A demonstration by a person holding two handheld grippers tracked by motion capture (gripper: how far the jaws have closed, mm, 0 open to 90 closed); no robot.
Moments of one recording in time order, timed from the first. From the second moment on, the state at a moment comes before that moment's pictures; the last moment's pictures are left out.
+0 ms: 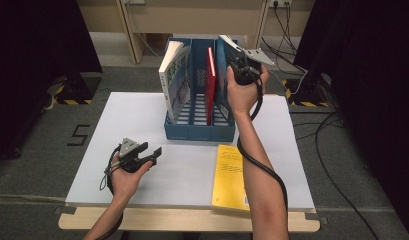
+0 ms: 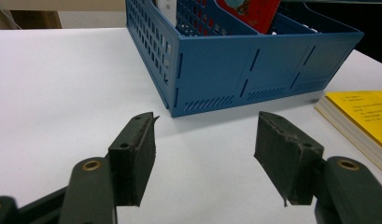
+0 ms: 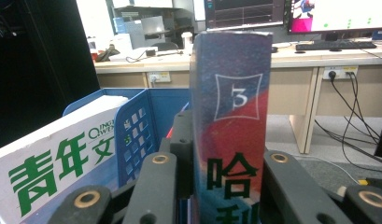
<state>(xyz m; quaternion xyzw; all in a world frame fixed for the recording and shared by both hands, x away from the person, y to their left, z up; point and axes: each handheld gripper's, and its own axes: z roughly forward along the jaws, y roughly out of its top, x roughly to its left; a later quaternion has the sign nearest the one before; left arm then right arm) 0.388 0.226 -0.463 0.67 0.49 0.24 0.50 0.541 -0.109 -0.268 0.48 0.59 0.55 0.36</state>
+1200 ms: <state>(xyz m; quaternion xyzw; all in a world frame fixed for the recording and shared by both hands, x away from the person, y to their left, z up) 0.389 0.229 -0.463 0.67 0.49 0.24 0.50 0.557 -0.092 -0.282 0.48 0.59 0.54 0.37</state>
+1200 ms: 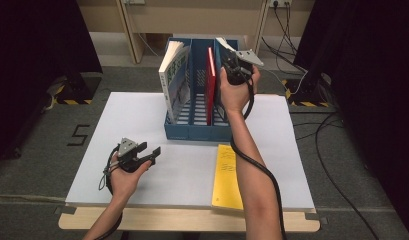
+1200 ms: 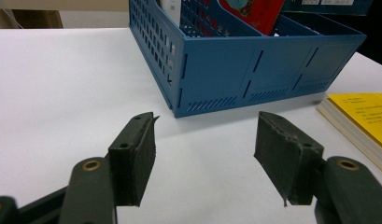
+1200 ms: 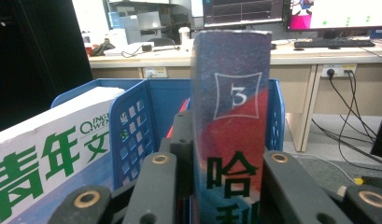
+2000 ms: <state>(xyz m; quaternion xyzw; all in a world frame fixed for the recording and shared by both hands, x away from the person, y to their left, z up) 0.389 0.230 -0.464 0.67 0.49 0.24 0.50 0.566 -0.091 -0.297 0.49 0.59 0.53 0.36</state>
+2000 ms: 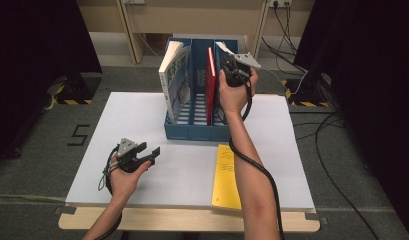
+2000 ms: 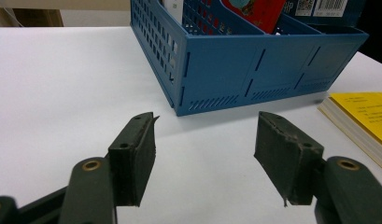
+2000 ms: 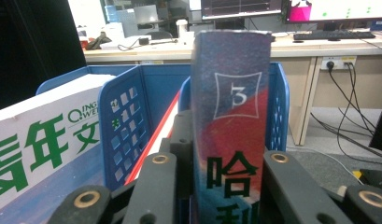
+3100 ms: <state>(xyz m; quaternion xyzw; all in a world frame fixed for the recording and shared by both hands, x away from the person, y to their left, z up) 0.389 0.231 -0.466 0.67 0.50 0.24 0.50 0.576 -0.086 -0.324 0.50 0.60 0.51 0.36</state>
